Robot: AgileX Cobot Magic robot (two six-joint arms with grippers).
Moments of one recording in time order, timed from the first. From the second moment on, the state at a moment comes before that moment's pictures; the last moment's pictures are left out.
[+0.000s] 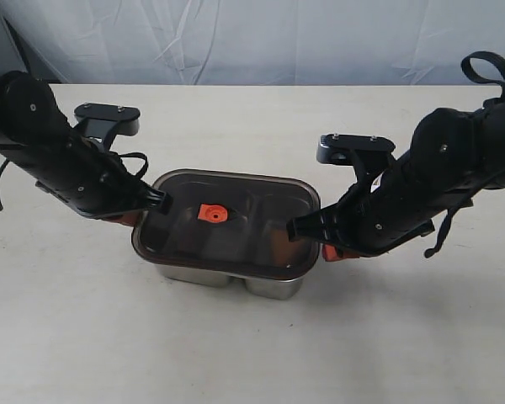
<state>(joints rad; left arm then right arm) -0.39 1.72 -0.95 -0.27 0.55 0.11 0.64 1.67 -0.82 0.38 0.47 -0.02</state>
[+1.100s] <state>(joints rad) -0.37 1.59 -0.95 -0.05 0.51 -0.01 0.64 1.47 -0.82 -0.02 0.49 0.33</state>
